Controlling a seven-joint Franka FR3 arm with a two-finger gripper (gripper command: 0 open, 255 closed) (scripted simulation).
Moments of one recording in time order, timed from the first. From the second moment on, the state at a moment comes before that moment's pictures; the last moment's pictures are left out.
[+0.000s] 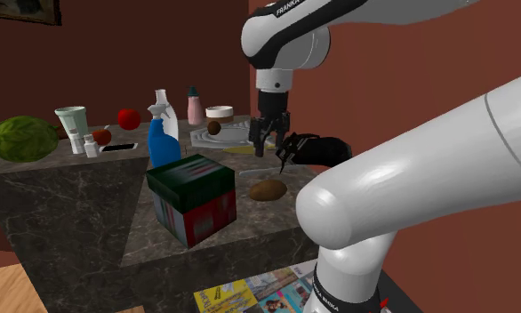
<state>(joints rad) 0.13 -0.83 -0.20 -2.73 -0.10 1.90 -0.35</state>
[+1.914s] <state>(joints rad) 0.18 -0.68 -0.37 -2.95 -0.24 2.26 -0.71</state>
